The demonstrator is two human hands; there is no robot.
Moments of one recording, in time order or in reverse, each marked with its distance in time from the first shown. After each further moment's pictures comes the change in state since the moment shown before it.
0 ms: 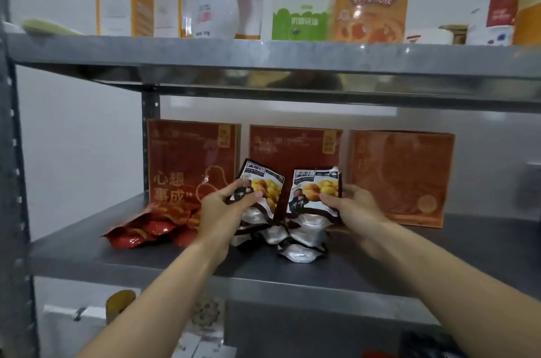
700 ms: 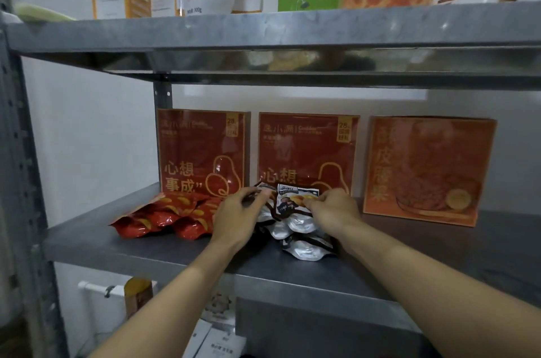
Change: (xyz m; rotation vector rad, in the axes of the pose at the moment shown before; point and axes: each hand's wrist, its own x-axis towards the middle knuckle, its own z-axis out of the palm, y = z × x) left_hand 0.011 -0.034 0.014 0.536 0.064 0.111; right_hand 0.039 0.024 0.035 -0.615 0.005 0.005
